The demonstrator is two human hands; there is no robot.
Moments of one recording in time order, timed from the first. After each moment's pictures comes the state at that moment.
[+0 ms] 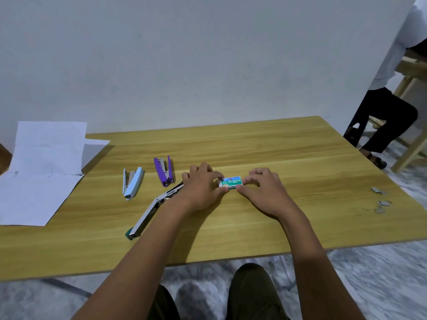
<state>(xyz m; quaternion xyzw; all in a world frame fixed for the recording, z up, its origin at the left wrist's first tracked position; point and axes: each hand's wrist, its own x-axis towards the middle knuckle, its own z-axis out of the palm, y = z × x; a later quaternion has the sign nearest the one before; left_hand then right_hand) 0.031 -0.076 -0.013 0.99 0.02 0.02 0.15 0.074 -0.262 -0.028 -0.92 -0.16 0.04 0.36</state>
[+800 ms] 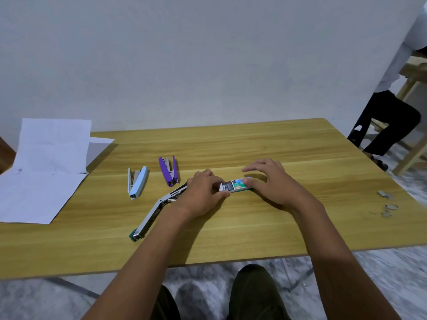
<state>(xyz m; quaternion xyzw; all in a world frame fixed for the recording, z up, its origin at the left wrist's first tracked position) 0.020 -0.065 -0.018 0.97 0.00 0.04 0.24 0.093 -0.268 -0.008 -0.90 -0.26 0.06 0.35</state>
